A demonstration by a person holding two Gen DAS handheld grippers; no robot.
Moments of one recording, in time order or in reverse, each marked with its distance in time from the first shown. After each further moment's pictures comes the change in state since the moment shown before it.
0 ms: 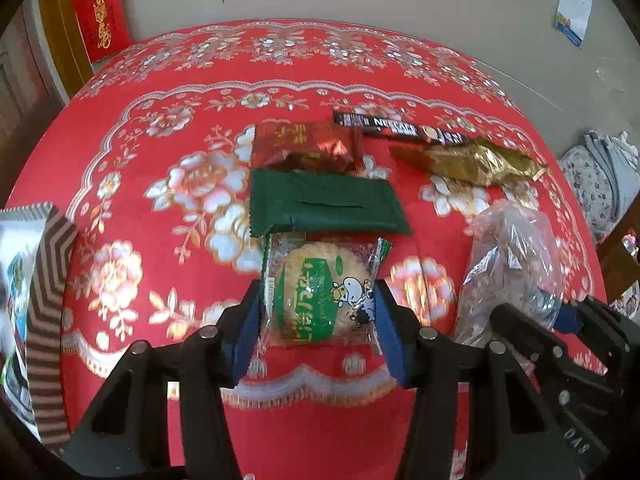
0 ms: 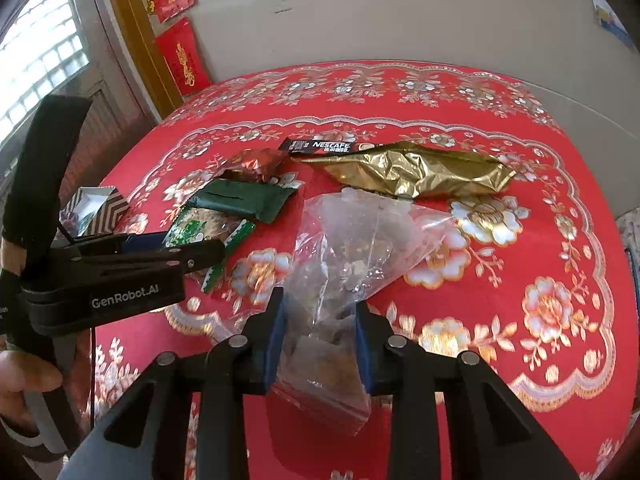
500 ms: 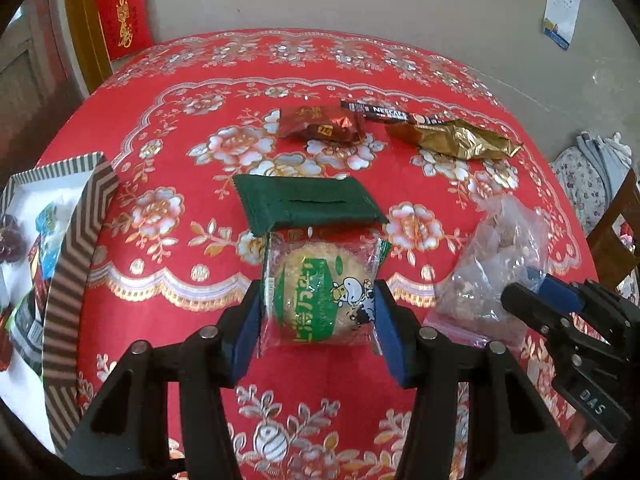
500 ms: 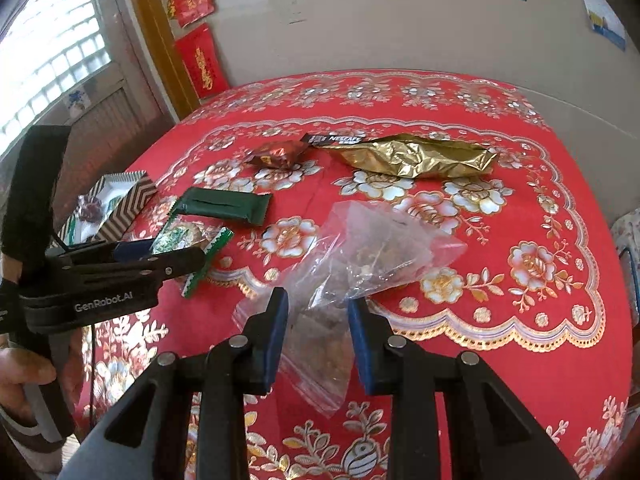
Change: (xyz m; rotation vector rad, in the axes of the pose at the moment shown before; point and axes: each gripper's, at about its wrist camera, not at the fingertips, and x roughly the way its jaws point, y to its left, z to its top) left arm -0.038 0.010 -0.047 -0.008 -0.046 0.003; right arm -0.031 0.013 -0.029 -0.029 -0.033 0.017
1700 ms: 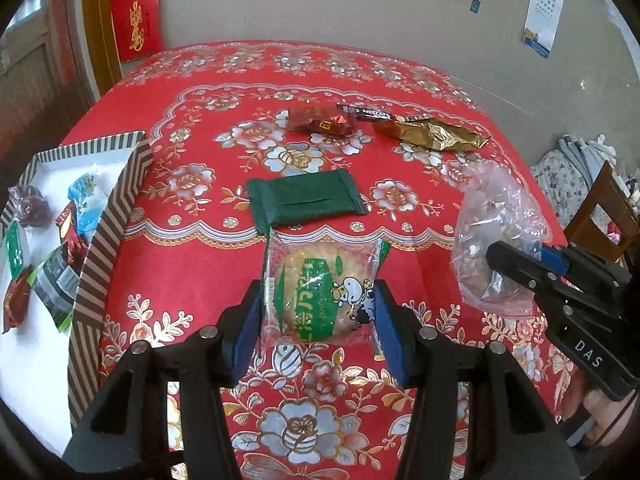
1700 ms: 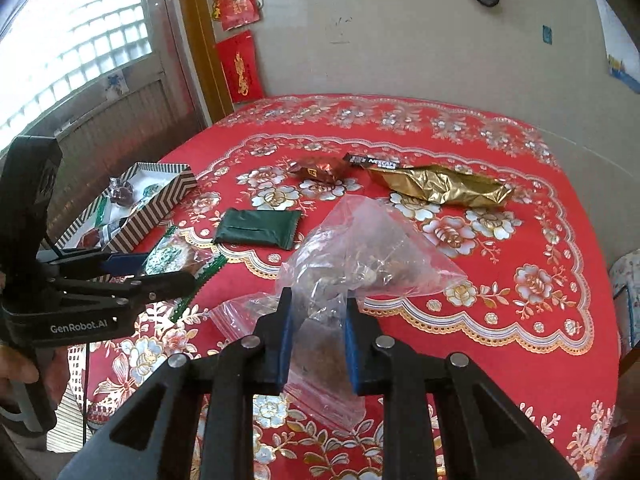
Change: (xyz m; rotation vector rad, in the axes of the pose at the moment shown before) left arm -0.048 0.012 -0.039 0.000 -0.047 -0.039; right arm -0.033 0.033 -0.010 -0.109 -0.076 0.028
